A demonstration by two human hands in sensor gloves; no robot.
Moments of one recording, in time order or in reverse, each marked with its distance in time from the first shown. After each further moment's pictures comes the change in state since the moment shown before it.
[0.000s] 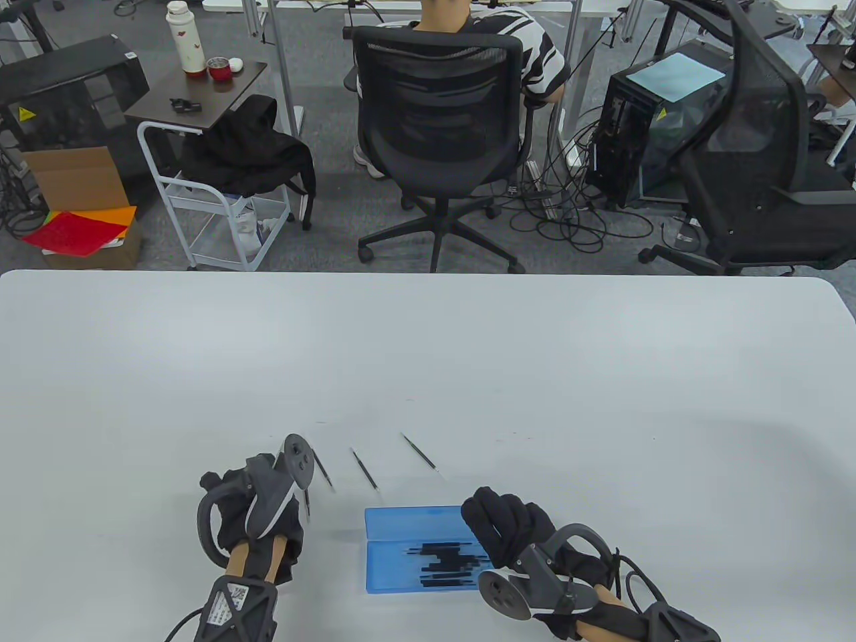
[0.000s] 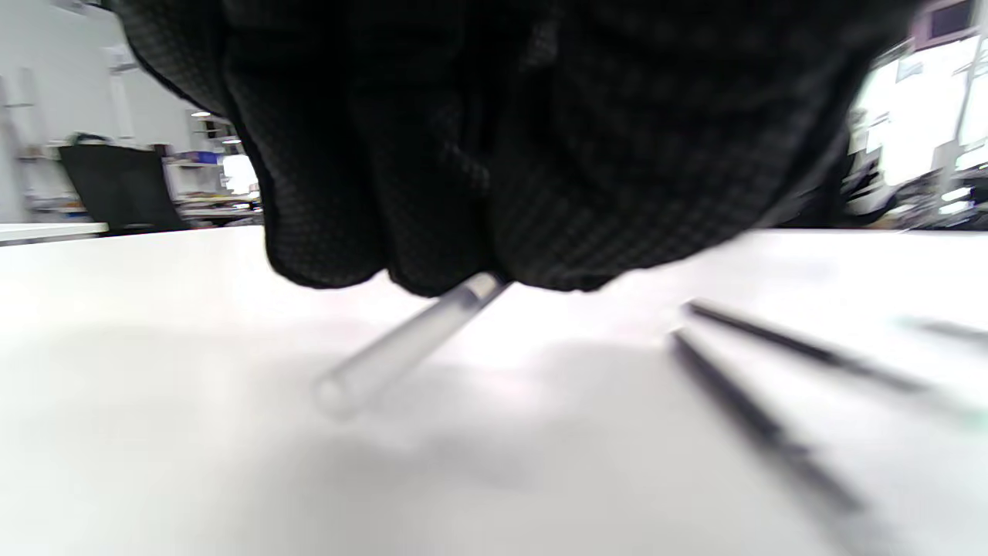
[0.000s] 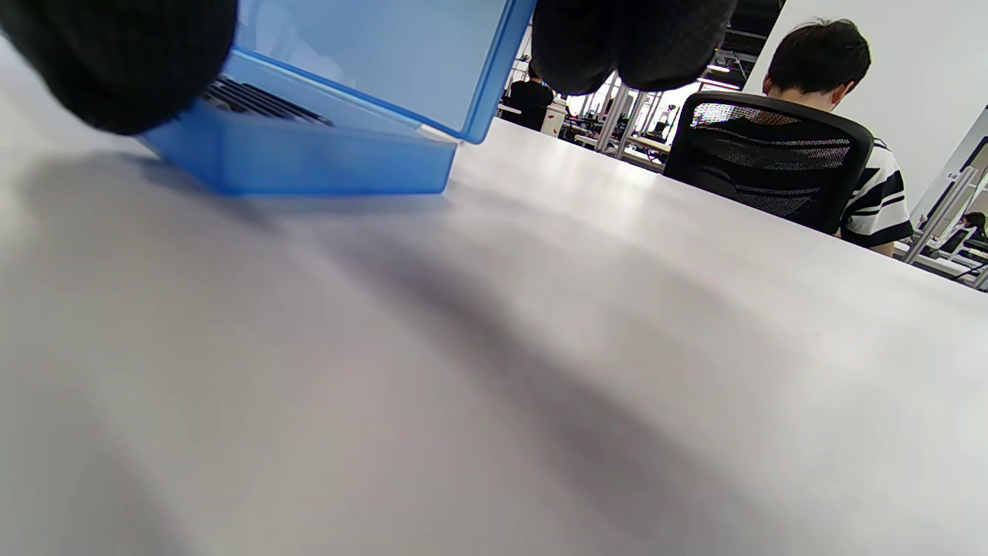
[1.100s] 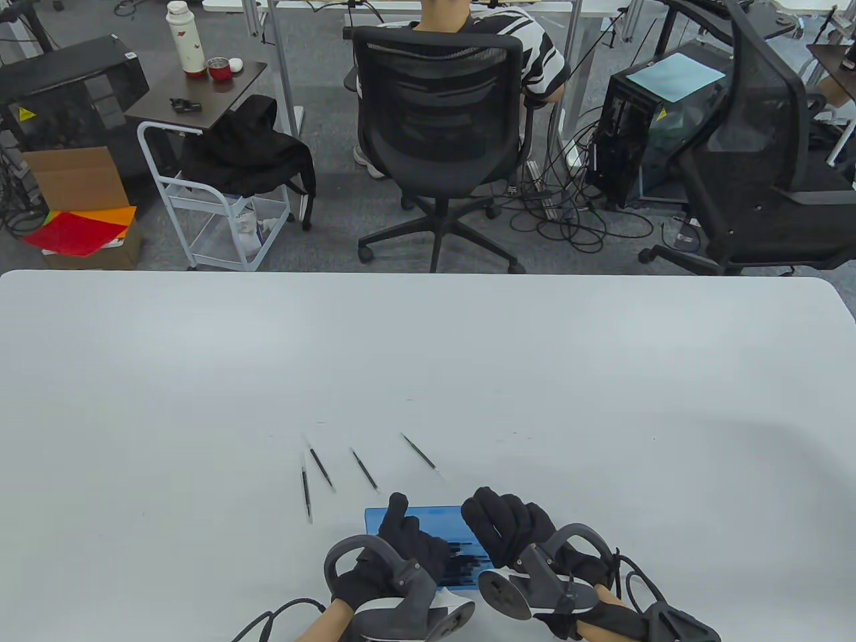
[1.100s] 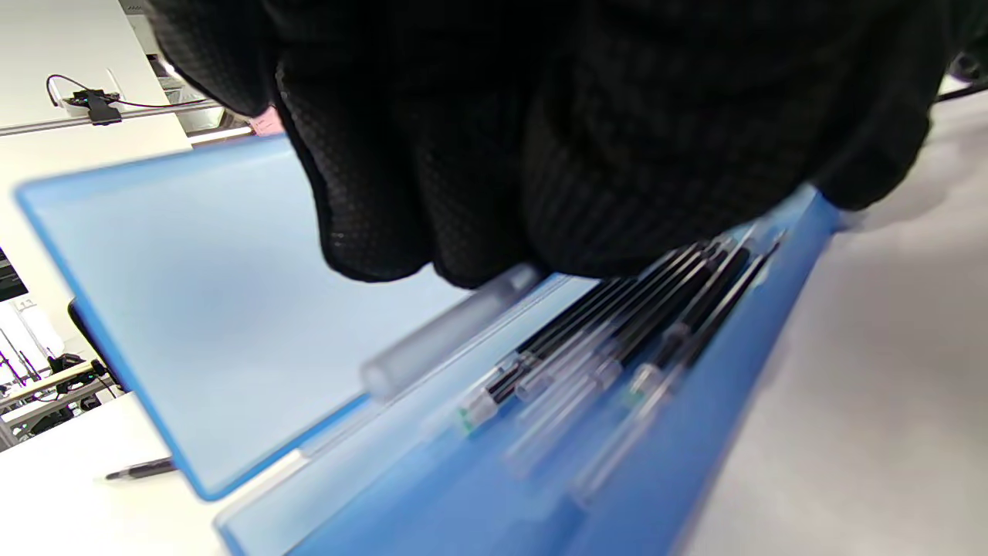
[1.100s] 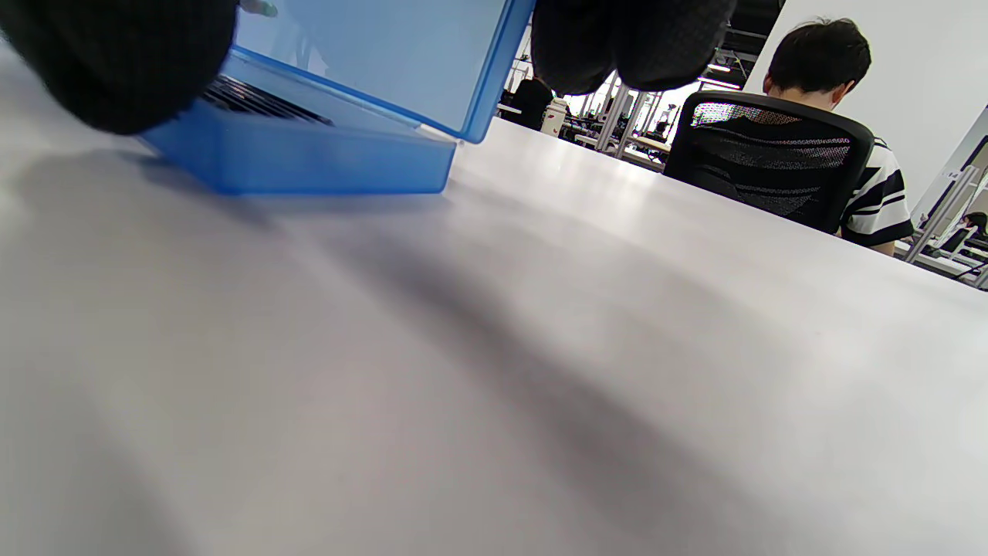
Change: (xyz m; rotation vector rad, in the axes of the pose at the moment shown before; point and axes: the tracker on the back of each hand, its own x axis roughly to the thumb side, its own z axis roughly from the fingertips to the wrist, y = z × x) left_hand 0.139 0.000 0.143 0.213 -1.027 -0.331; right_hand -0.001 0.000 0.000 0.000 0.000 -0.001
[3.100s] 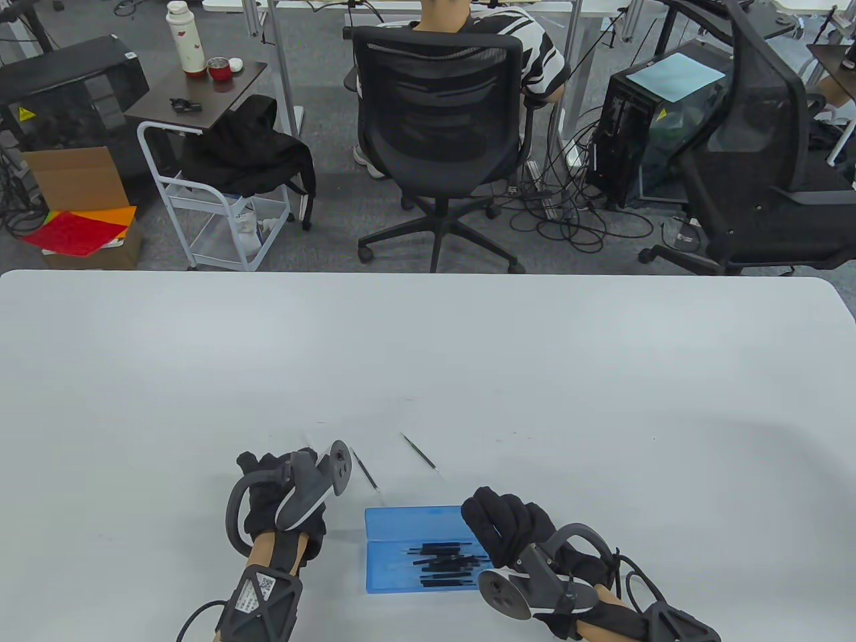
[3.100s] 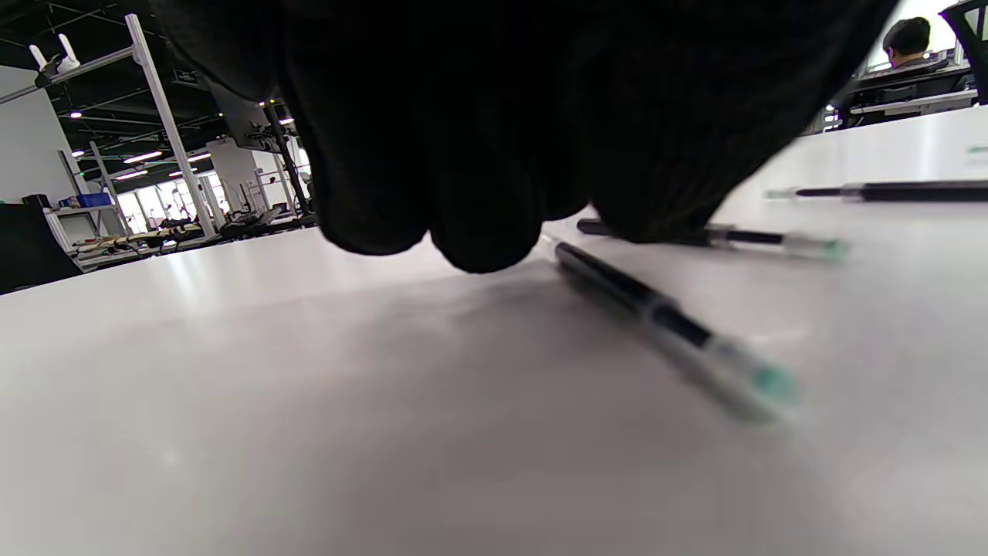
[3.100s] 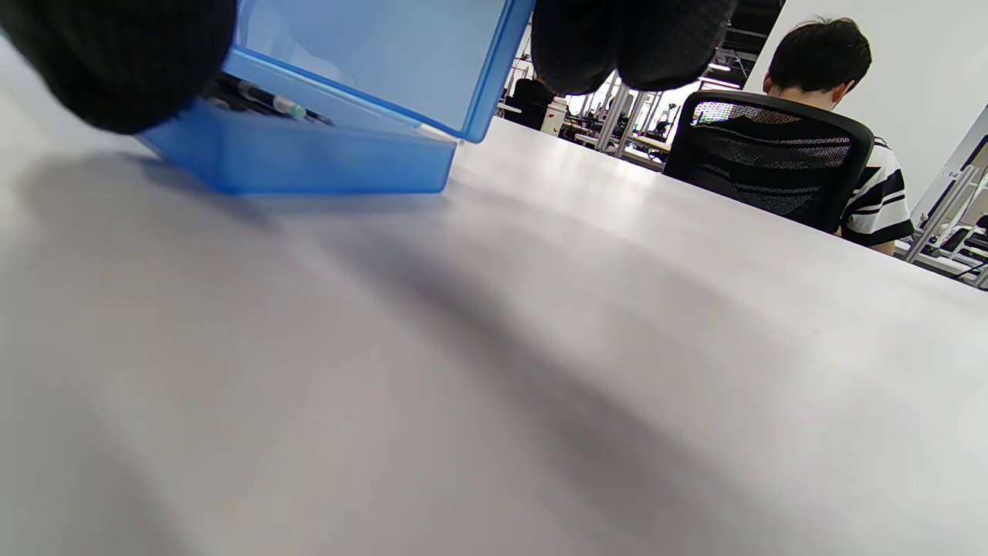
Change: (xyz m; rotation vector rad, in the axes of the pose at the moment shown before) left_hand -0.165 -0.094 0.009 -0.344 0.859 0.211; right_hand 0.000 -0.001 0.000 0.001 0.001 0.004
